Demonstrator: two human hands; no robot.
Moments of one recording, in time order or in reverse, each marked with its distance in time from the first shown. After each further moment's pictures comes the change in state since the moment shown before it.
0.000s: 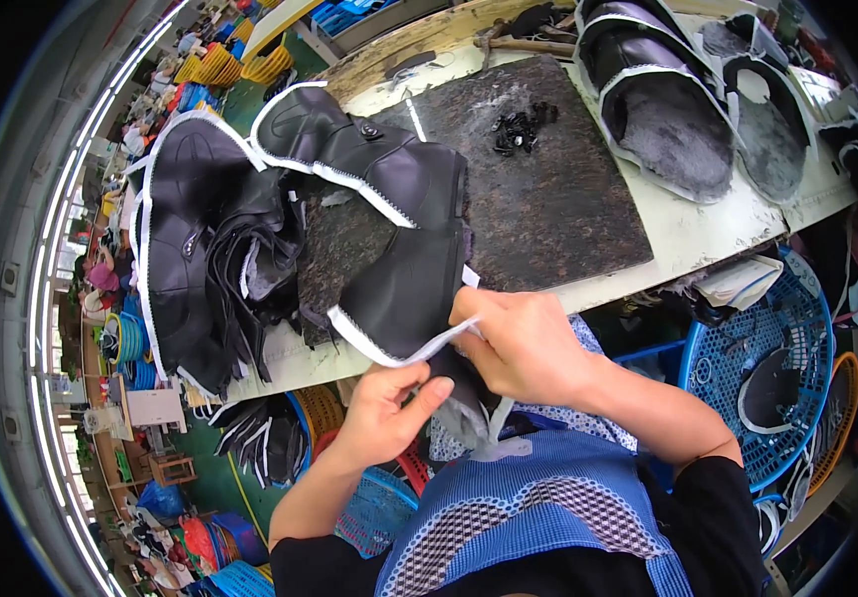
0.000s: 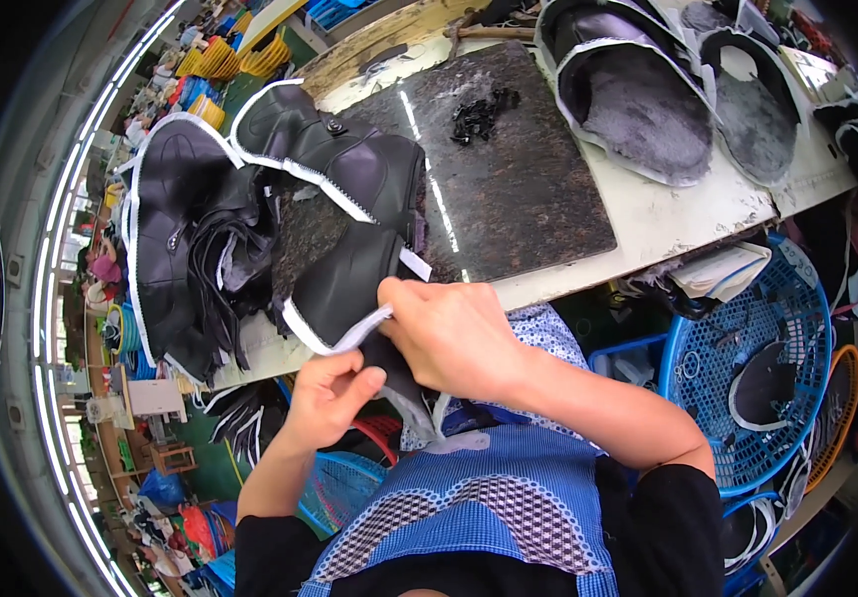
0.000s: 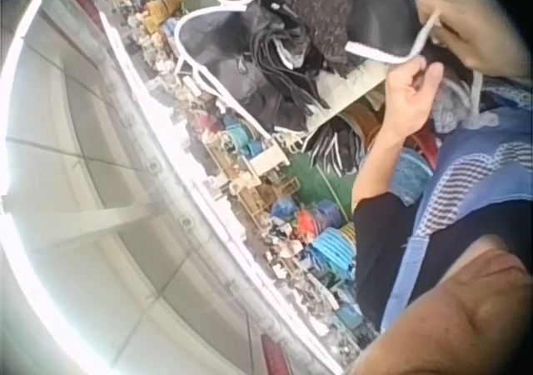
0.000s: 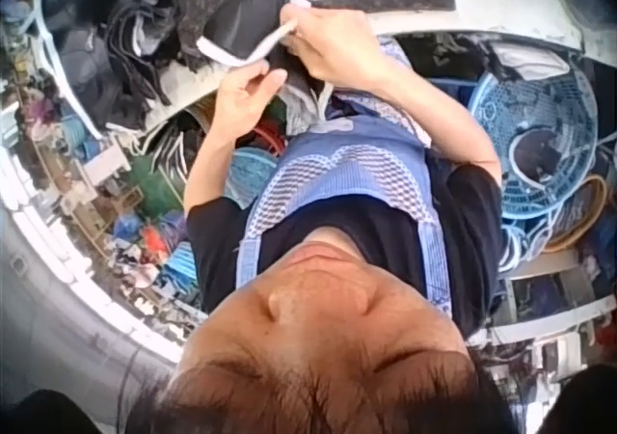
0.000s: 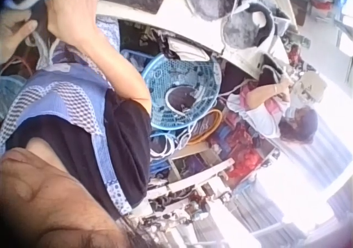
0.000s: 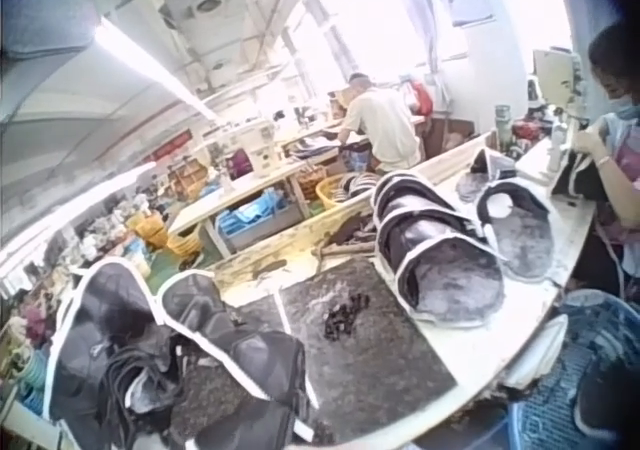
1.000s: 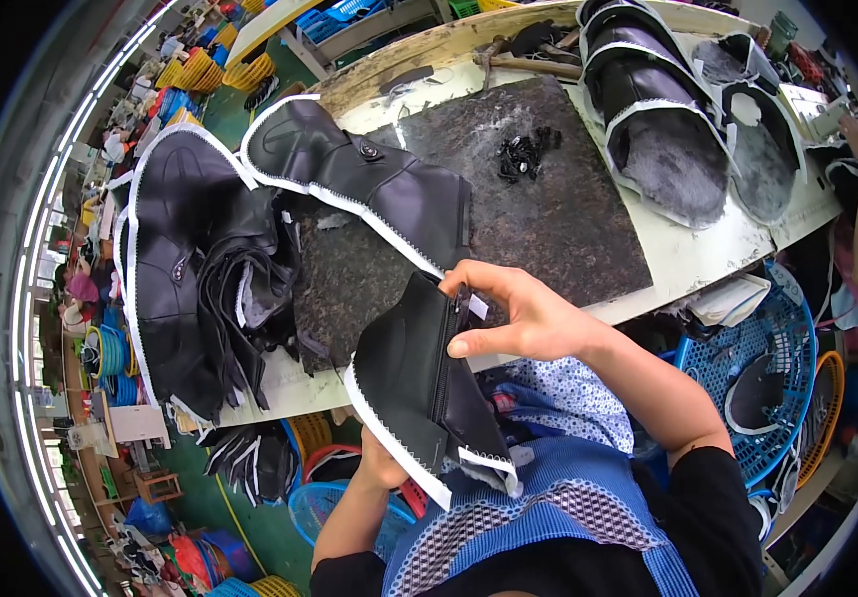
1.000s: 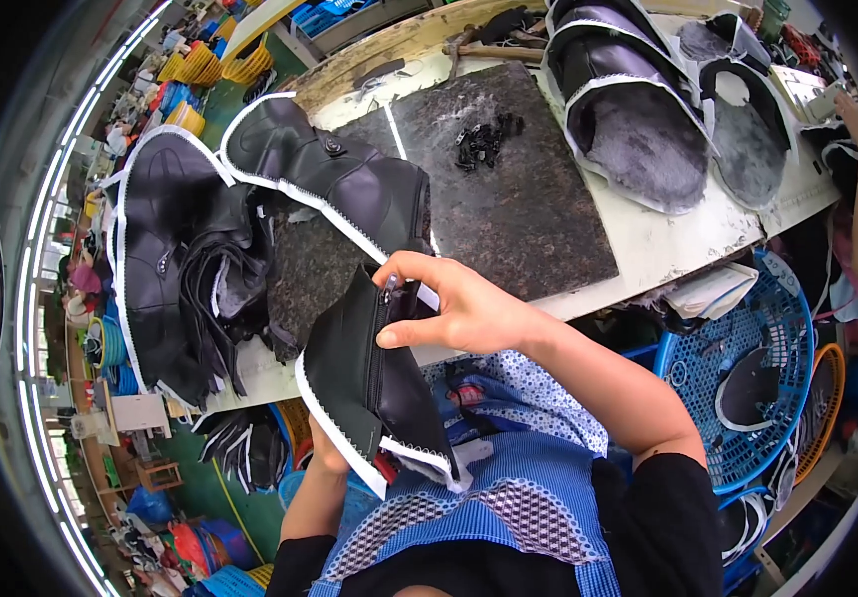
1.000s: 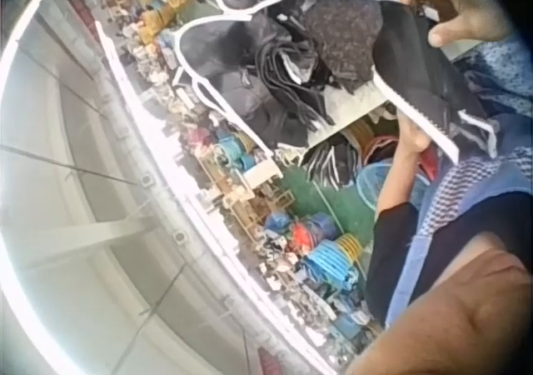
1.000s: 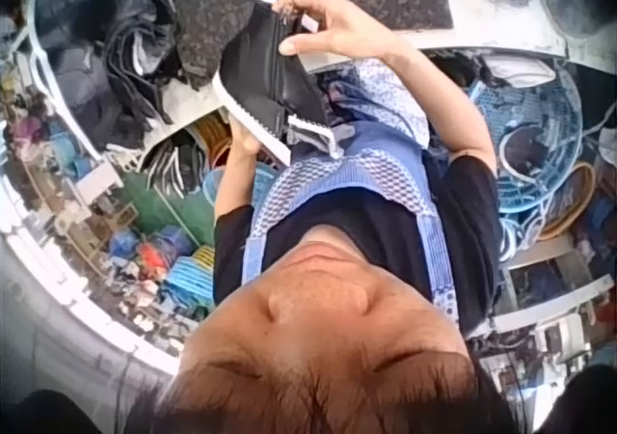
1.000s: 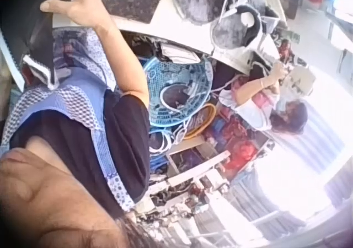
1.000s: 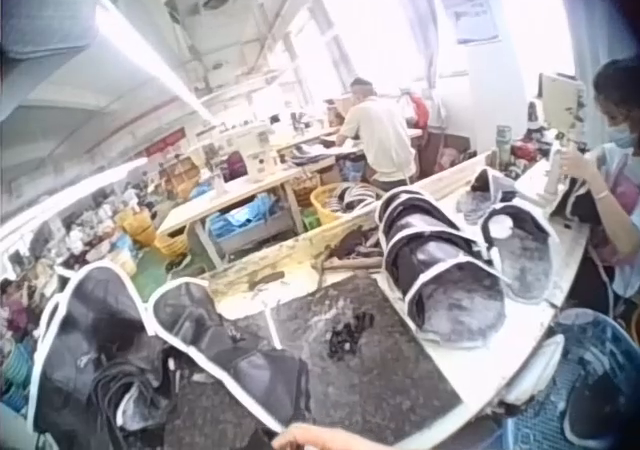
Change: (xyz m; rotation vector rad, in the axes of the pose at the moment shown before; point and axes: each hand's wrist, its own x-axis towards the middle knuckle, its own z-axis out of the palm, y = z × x) left_hand -0.004 -0.038 0.001 -0.496 0.100 0.192; right_hand 0.044 0.047 -0.003 0.645 -0.250 0.083
